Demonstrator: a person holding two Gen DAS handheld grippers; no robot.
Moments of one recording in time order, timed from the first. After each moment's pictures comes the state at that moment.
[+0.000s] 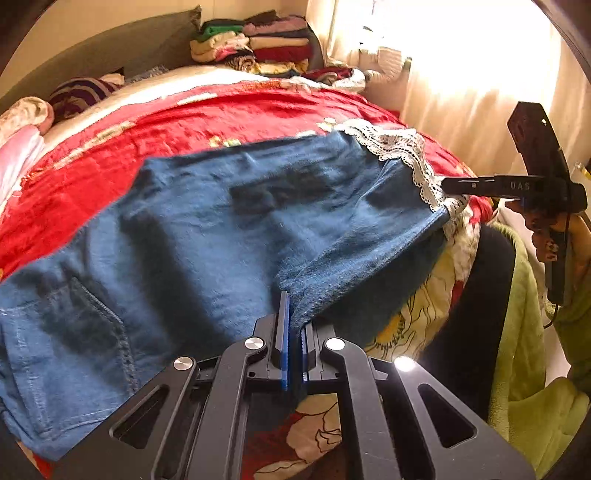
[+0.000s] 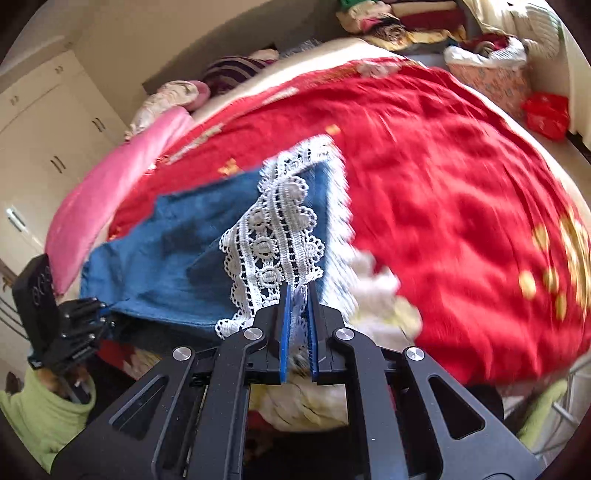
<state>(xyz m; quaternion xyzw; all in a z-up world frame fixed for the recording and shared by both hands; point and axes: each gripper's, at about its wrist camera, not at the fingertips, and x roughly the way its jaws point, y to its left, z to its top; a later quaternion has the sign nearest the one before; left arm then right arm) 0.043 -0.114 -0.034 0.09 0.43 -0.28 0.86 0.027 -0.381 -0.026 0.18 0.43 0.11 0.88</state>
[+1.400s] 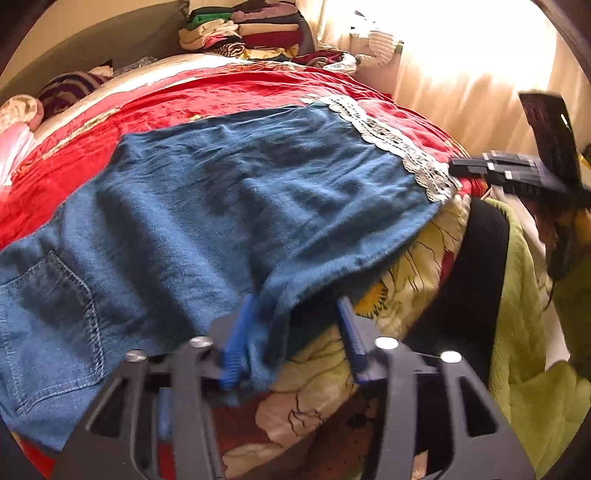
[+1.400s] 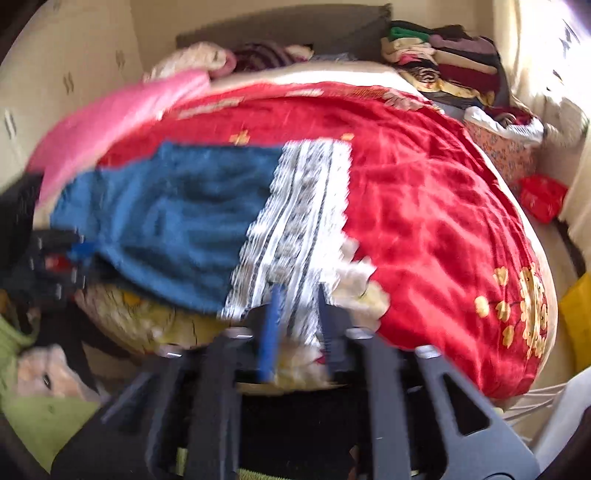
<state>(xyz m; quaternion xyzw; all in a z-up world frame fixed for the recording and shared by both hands) 0.023 -0.122 -0.044 0.10 0.44 -0.29 0.84 -0.003 -0.374 -0.014 0.02 0.41 0.11 0.90</state>
